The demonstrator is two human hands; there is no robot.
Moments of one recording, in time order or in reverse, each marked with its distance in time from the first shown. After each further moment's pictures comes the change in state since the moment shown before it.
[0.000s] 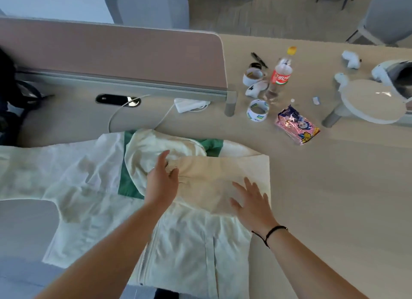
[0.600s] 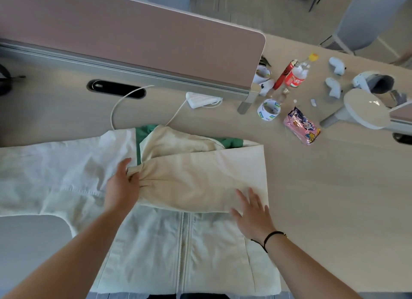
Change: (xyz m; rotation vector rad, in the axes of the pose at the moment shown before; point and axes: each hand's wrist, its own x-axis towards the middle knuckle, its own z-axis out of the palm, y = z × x) left_hand 0.100 -0.160 -0.106 0.007 -0.055 -0.121; right_hand 0.003 -0.096 0.061 -0.110 -0.095 0.309
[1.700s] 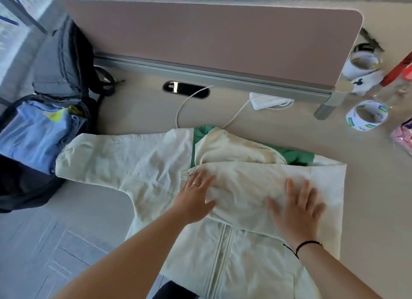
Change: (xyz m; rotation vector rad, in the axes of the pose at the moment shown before) left_hand -0.021 0.013 0.040 0.615 -0.437 0.212; right_hand 0.083 -0.028 -0.001 -0.017 0.234 -0.103
